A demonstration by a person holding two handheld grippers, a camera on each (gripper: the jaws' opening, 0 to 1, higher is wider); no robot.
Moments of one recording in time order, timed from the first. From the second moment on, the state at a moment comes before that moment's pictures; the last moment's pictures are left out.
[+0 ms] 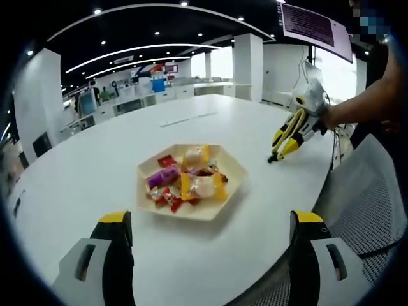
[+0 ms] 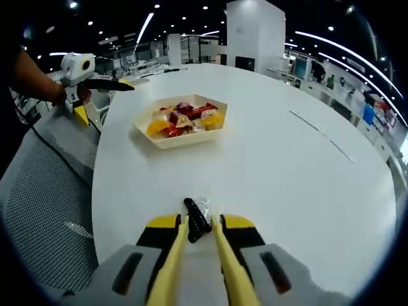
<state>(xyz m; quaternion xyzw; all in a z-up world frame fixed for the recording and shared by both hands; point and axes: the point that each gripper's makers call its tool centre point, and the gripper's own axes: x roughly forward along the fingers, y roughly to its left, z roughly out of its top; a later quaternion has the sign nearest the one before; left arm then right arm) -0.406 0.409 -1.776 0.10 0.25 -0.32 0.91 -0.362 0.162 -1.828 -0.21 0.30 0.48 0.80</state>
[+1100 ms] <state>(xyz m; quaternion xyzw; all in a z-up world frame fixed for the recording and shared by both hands) -0.408 0.408 -1.778 0.10 0.25 -0.32 0.91 -0.328 0.150 -1.786 -0.18 0.31 0.43 0.83</state>
